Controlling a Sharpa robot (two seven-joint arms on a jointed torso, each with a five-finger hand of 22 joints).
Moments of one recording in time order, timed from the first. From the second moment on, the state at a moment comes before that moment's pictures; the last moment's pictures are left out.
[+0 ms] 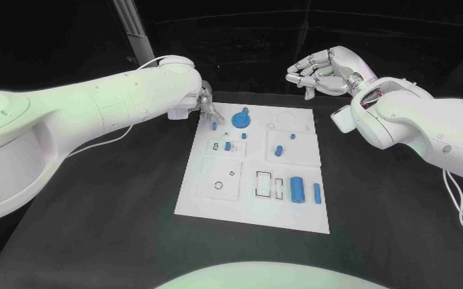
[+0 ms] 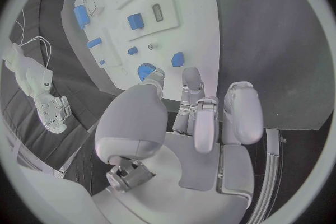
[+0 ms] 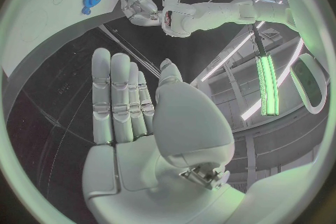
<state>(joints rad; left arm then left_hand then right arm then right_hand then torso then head) 1.41 -0.43 -0.18 0.92 -1.07 0.29 -0.50 1.11 -0.06 -0.01 0.25 0.23 0.89 0.07 0.61 0.46 1.12 0.00 0.91 0.64 1.47 -0.06 1.57 1.31 0.07 1.44 0.04 1.32 1.28 1.30 -0.84 -0.01 1.50 -0.79 -0.43 0.20 1.37 0.01 -0.24 0.27 0.37 0.93 0.15 0.25 0.08 1.05 0.07 0.65 0.59 1.34 -0.01 0.65 0.76 0.18 1.12 0.10 0.81 0.51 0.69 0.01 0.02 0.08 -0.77</state>
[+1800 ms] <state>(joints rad) 1.39 -0.40 -0.18 0.90 -1.08 0.35 -0.50 1.22 0.02 0.04 0.25 0.23 0.90 0.07 0.61 0.46 1.13 0.00 0.93 0.64 1.47 -0.06 1.57 1.31 0.07 1.45 0.04 1.33 1.30 1.30 -0.83 -0.01 1.50 -0.80 -0.43 0.20 1.37 0.01 -0.24 0.27 0.37 0.92 0.15 0.25 0.08 1.04 0.08 0.65 0.58 1.34 -0.01 0.65 0.76 0.18 1.12 0.10 0.81 0.50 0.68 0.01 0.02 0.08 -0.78</state>
